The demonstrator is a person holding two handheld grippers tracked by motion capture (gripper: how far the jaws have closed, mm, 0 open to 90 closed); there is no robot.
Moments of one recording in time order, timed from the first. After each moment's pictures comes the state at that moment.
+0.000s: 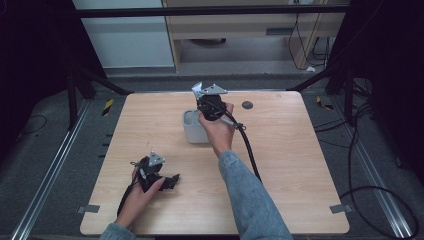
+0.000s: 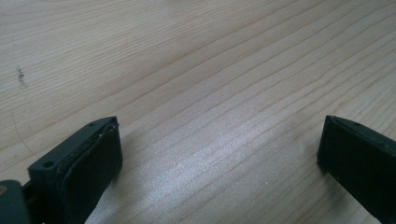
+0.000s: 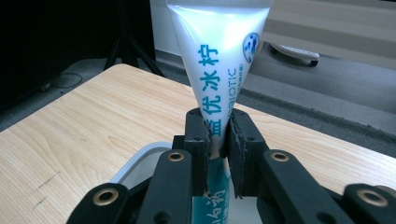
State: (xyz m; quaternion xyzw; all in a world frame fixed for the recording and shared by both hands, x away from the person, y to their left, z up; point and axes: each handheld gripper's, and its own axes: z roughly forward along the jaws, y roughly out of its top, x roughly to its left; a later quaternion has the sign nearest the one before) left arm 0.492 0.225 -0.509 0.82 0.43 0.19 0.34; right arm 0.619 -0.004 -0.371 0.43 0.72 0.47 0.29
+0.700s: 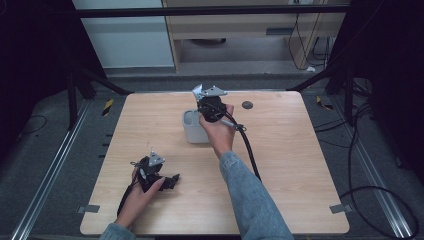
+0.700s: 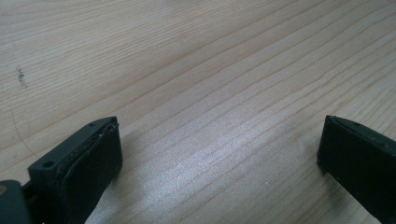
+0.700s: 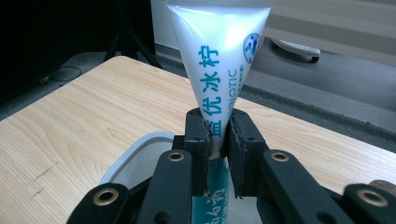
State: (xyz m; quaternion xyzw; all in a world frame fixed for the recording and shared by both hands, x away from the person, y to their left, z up) left arm 0.492 0.225 -0.509 0.82 0.43 0.19 0.34; right arm 0.618 -0.005 -0.376 0.43 0.73 0.46 0.28
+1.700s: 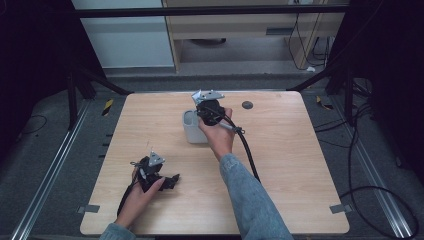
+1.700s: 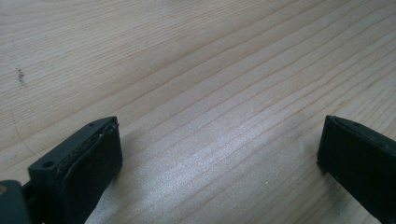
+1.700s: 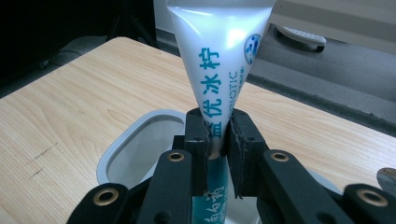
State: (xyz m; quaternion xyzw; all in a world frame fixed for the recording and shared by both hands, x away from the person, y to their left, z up) left arm 0.492 0.225 -0.509 0.82 0.43 0.19 0.34; right arm 0.617 -0.001 -0.389 0.42 0.74 0.44 0.27
